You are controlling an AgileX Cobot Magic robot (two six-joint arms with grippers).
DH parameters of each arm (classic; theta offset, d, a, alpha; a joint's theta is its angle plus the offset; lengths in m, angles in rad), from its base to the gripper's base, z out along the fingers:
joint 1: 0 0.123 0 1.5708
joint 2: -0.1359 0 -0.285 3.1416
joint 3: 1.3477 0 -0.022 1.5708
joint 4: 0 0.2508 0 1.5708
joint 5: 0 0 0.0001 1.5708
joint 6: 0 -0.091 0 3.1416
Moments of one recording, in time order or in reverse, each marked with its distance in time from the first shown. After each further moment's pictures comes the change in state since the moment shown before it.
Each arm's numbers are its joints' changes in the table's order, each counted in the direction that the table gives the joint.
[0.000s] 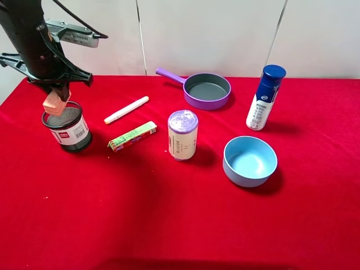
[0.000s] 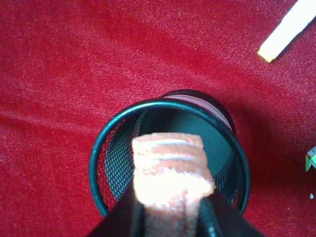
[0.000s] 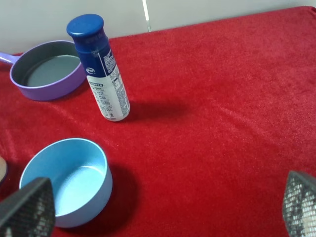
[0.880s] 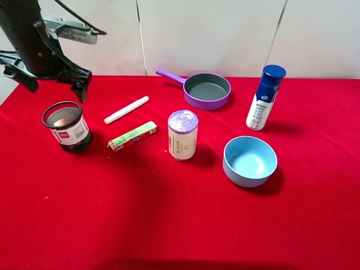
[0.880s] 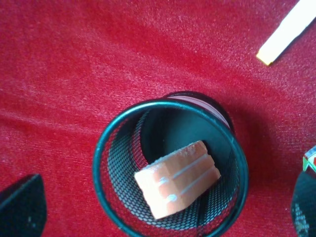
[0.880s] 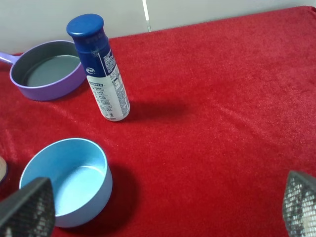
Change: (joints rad) left arm 0.000 0.032 0.000 0.000 -0.005 0.002; right arm 0.000 0.000 0.000 0.000 -0.001 0.000
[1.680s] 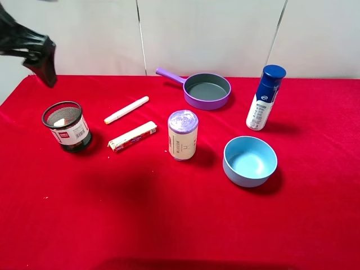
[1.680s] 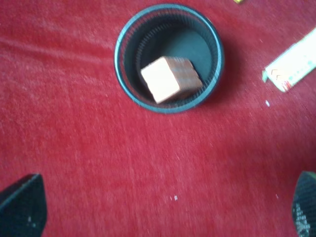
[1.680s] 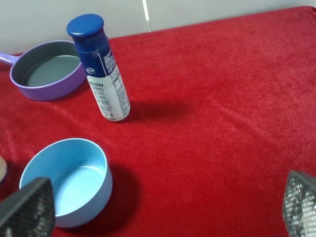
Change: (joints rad) left arm 0.000 0.308 0.000 -0.129 -0.289 -0.097; right arm 0.000 0.000 0.000 0.000 0.000 0.000
